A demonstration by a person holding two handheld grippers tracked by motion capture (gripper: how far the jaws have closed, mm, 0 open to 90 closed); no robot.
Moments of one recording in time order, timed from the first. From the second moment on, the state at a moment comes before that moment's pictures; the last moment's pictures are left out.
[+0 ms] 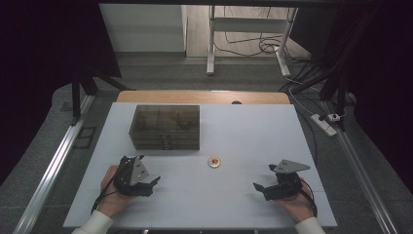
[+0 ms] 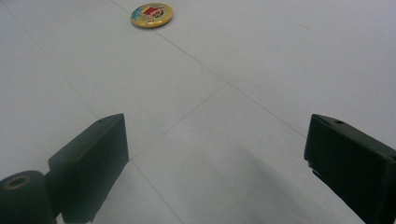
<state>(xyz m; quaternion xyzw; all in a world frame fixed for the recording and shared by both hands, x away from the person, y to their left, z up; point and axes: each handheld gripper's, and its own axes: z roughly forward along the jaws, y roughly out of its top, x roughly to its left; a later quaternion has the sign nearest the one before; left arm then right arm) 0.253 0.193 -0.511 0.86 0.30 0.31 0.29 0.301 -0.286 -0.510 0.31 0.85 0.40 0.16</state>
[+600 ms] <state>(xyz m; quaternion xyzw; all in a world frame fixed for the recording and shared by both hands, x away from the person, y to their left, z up) 0.259 0.185 -0.517 0.86 0.27 0.34 0.27 0.301 -0.286 -0.510 0.31 0.85 0.40 0.16</state>
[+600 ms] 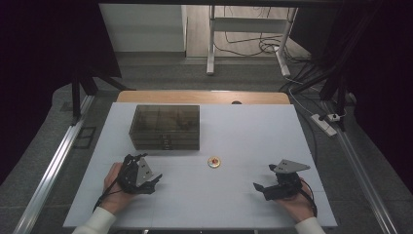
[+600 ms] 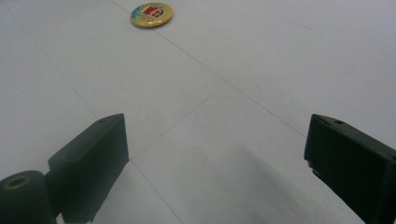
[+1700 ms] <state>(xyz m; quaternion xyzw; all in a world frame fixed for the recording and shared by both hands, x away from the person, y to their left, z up) 0.269 0.173 -0.526 0.86 0.22 0.40 0.23 0.301 -0.286 -0.510 0.31 0.85 0.40 0.16</state>
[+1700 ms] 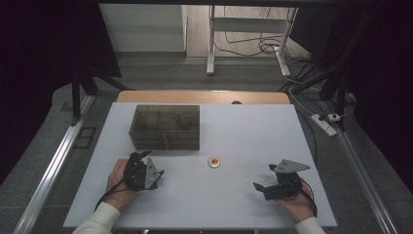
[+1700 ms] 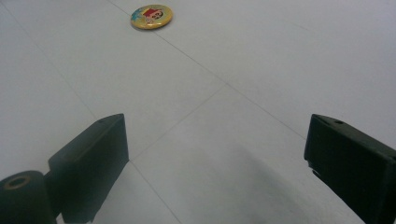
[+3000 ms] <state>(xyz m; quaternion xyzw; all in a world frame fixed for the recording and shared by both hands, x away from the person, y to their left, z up) 0.287 0.166 -0.537 0.86 0.20 0.44 0.19 0.302 -0.285 -0.511 0.31 0.85 0.40 0.16</state>
